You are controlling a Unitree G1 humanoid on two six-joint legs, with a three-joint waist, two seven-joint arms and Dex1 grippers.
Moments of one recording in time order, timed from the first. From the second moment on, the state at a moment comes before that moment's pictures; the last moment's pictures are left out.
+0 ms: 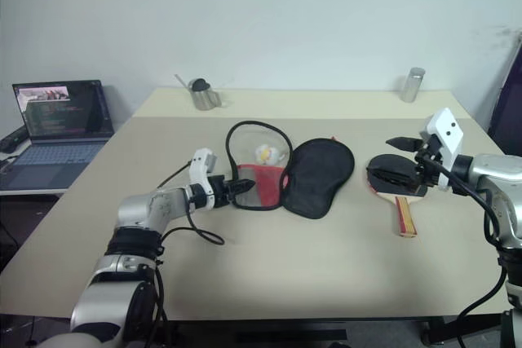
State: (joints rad) left arm -0.81 0.39 0.14 0.55 -0.42 0.80 -0.64; right arm -0.58 -0.87 -0.17 -0.04 0.44 0.60 1.02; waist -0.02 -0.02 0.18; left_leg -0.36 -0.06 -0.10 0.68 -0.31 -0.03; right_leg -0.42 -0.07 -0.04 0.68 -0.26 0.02
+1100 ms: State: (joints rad) left arm -0.96 0.11 0.26 0.76 -0.40 0.54 -0.29; right arm -0.56 -0.89 -0.17 -0.05 0.45 0.60 1.00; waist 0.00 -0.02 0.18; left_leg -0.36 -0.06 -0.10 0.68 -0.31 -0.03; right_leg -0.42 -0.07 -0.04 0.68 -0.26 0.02
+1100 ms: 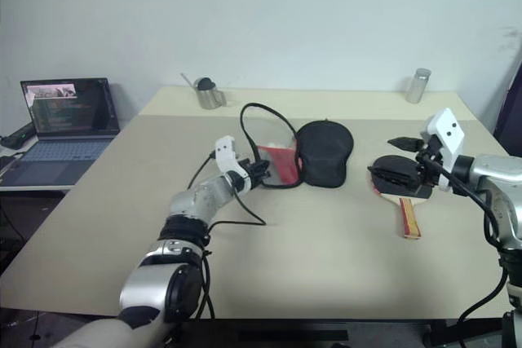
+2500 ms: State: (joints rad) left arm -0.67 0.74 -0.02 0.13 -0.36 0.62 -1.00; right arm -0.45 -0.39 -0.49 -0.27 0.26 1.30 0.06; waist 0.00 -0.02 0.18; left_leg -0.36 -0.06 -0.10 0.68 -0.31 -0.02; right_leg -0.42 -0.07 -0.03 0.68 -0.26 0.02
